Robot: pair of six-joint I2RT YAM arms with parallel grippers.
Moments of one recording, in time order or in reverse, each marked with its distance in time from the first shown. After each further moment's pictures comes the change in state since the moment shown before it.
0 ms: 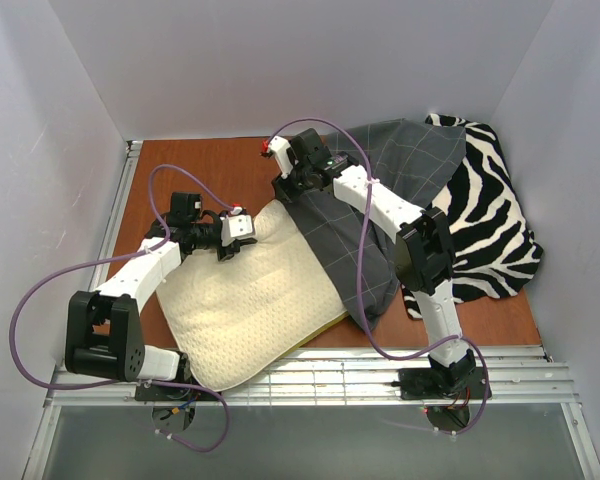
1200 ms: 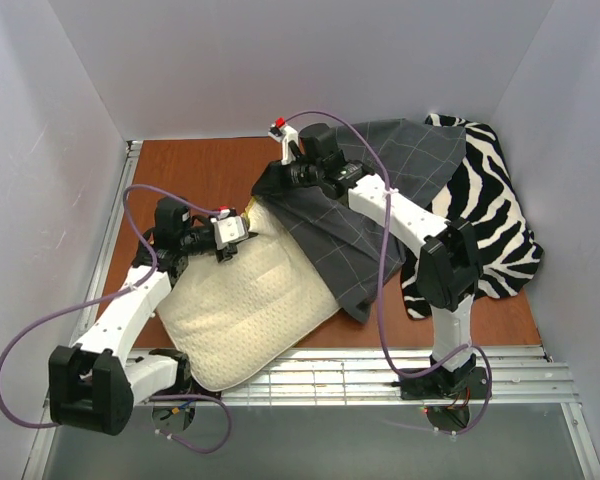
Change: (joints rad) left arm -0.029 -0.241 -0.098 0.192 0.013 -0.227; right arm 0.027 -0.205 -0.238 0.350 -0.392 0.609
